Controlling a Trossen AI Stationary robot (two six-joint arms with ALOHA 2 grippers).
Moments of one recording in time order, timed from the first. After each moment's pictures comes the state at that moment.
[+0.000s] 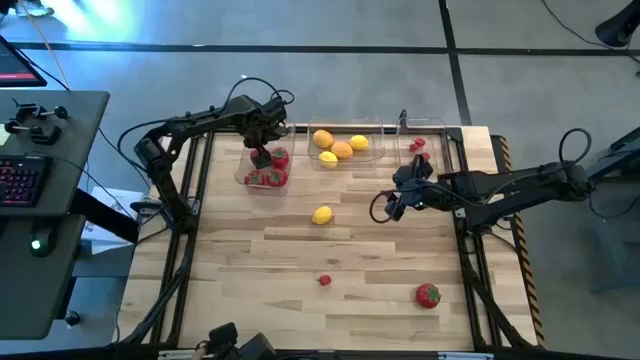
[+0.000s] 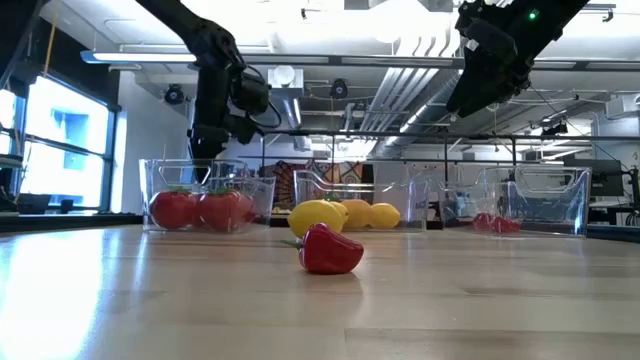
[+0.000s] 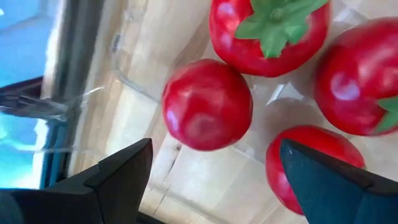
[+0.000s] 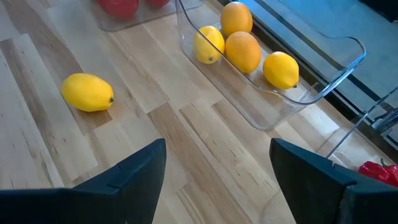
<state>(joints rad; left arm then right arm) 0.71 1.78 1.38 -1.14 -0.19 0.29 0.08 1.07 0.84 -0.67 0.57 0.46</state>
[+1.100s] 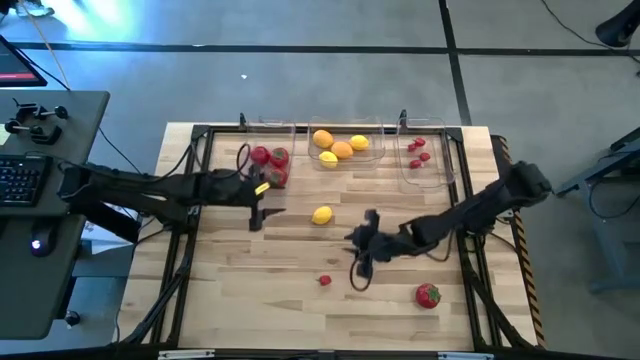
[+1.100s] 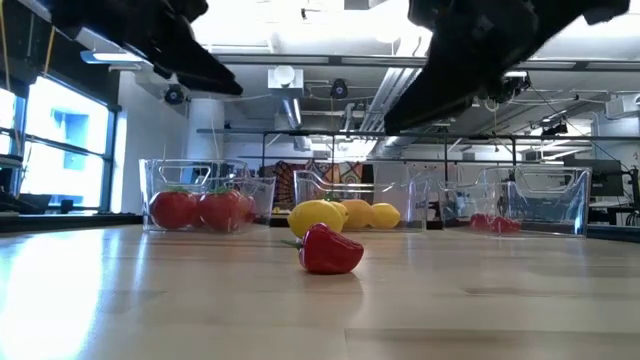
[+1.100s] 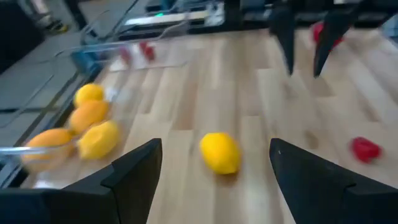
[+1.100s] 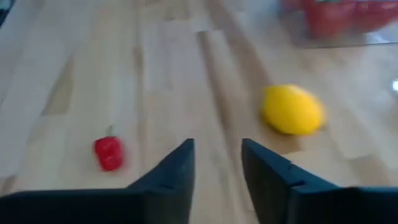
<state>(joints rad) 0.02 0.96 0.57 -0.04 -0.12 0.11 0.37 1.54 0.84 0.00 0.43 0.34</state>
